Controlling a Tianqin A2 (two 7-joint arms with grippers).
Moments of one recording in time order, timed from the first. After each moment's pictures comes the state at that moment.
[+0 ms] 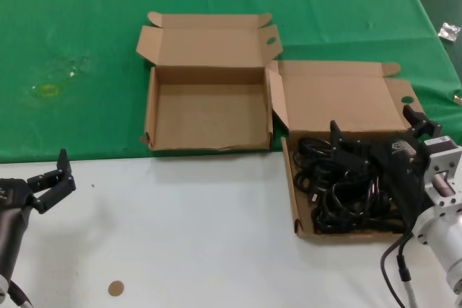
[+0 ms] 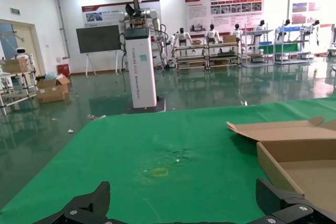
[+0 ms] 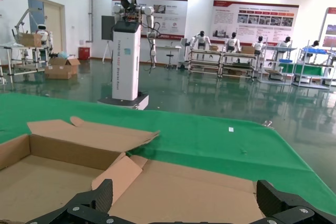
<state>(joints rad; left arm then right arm) 0.00 -0.30 1.60 -1.60 -1.80 0.00 0.00 0.01 0.31 -1.59 1.59 1.80 0.00 0.00</state>
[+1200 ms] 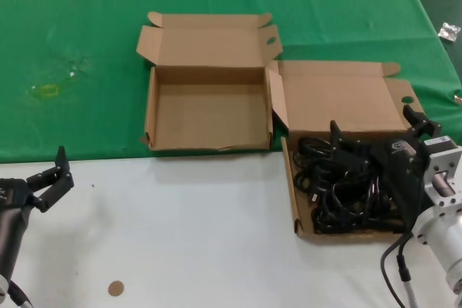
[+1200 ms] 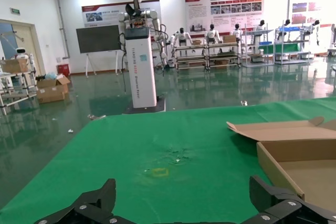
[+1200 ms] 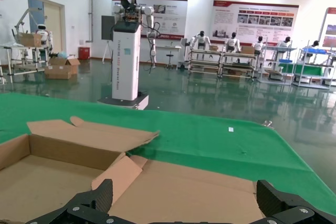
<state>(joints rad) 0.00 -0.30 1.60 -1.60 -1.80 0.00 0.00 0.01 0.30 -1.59 1.59 1.80 0.00 -0.01</state>
